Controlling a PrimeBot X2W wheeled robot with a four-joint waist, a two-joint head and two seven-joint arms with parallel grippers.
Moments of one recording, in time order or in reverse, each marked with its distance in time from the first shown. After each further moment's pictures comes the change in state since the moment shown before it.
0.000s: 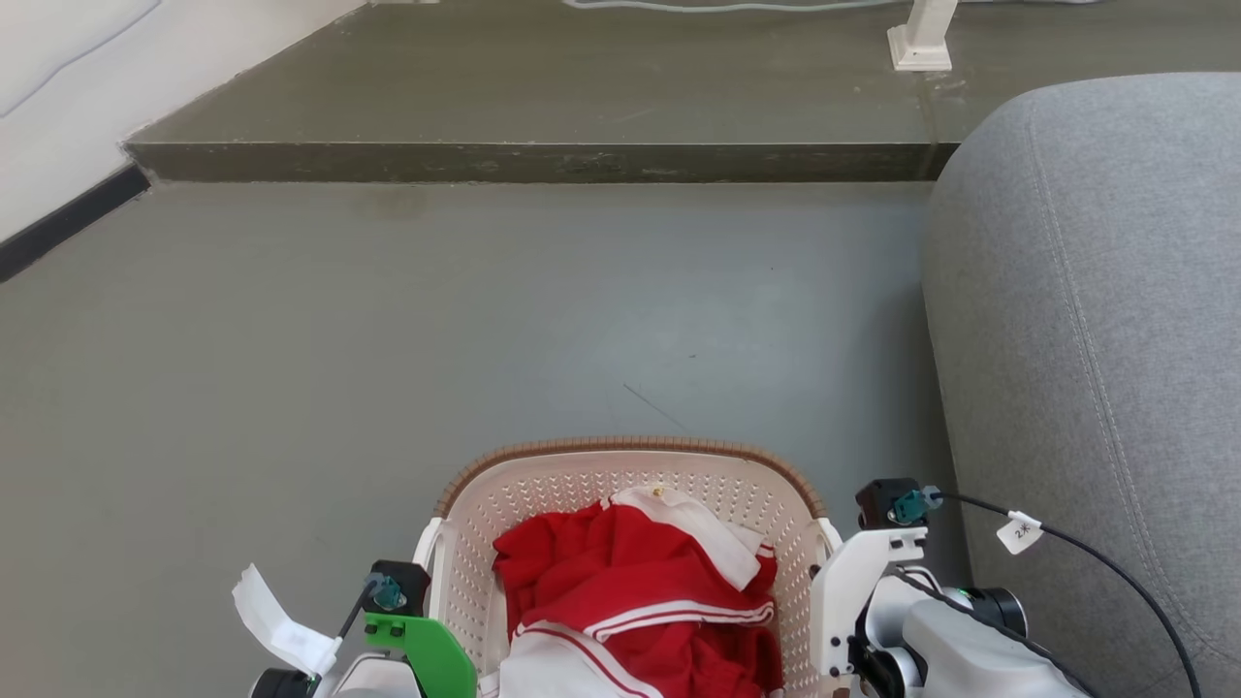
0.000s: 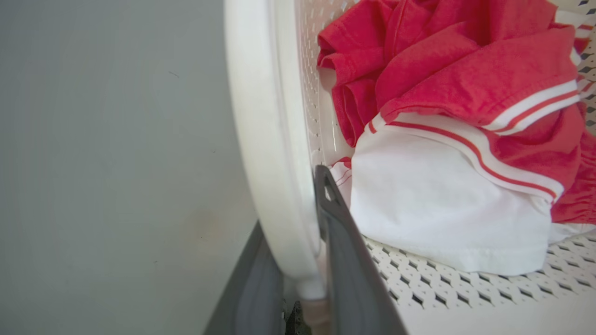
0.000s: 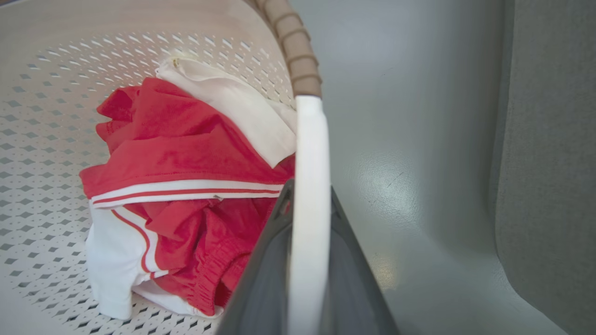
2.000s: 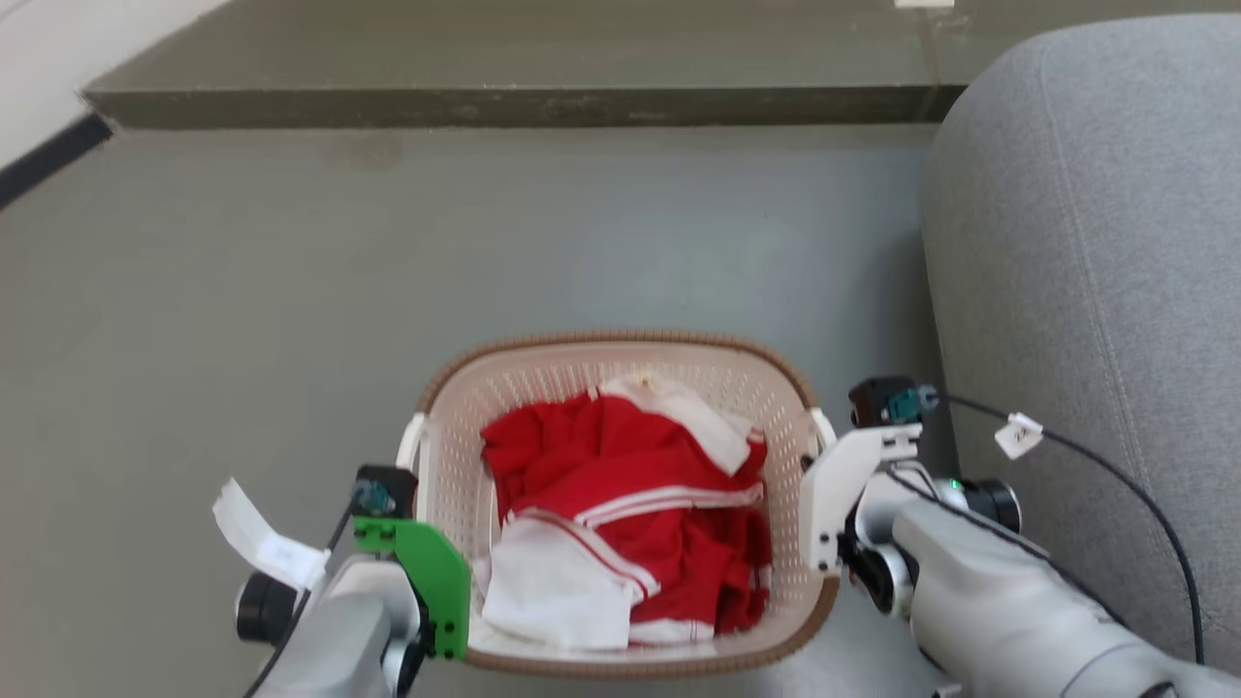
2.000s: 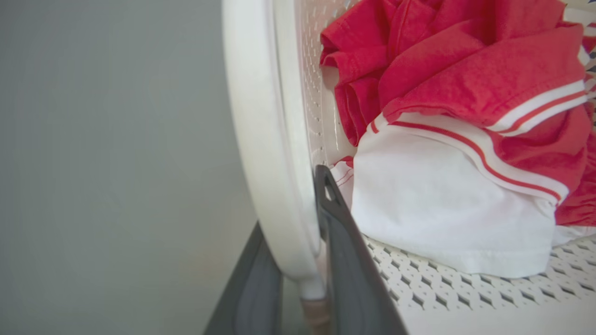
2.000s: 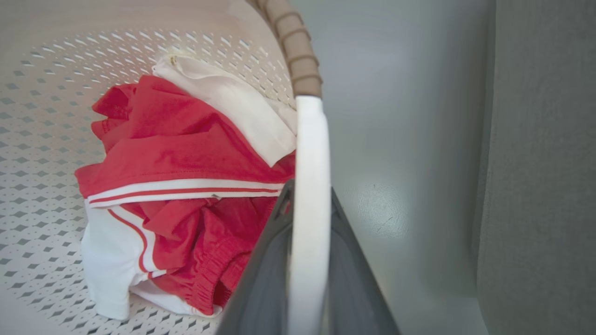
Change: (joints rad) left arm -0.130 0.004 -0.041 -0.003 -0.062 0.044 -0.020; right arm -0.158 -0.010 0.096 -0.002 0.074 -0.027 -0.021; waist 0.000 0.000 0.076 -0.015
